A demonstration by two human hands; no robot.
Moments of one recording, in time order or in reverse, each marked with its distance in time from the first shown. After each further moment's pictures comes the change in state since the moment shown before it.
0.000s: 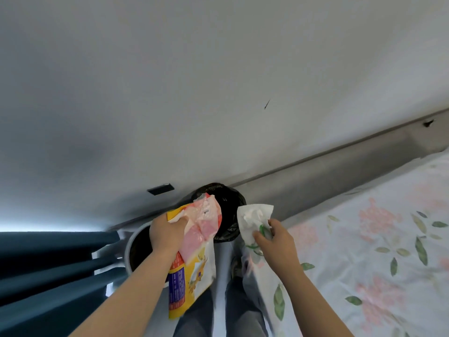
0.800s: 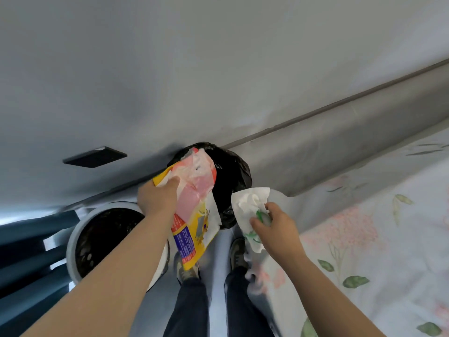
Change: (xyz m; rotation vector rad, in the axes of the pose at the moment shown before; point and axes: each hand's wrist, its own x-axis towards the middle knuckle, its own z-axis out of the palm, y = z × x) left_hand 0.195 -0.092 0.196 -0.129 0.144 -0.125; right_hand 0.181 0.143 0.123 -0.116 -0.144 0.115
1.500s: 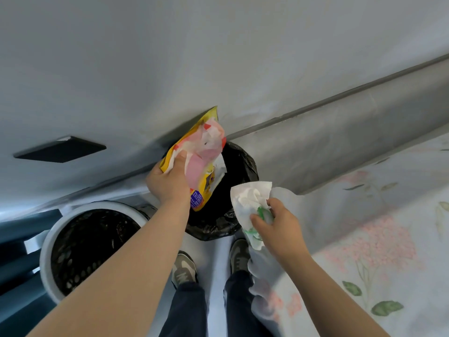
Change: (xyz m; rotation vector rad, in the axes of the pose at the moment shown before) left_hand 0.044 -0.019 0.076 -0.396 0.074 0.001; right_hand 0.054 0.020 0.034 0.034 -0.004 0.001
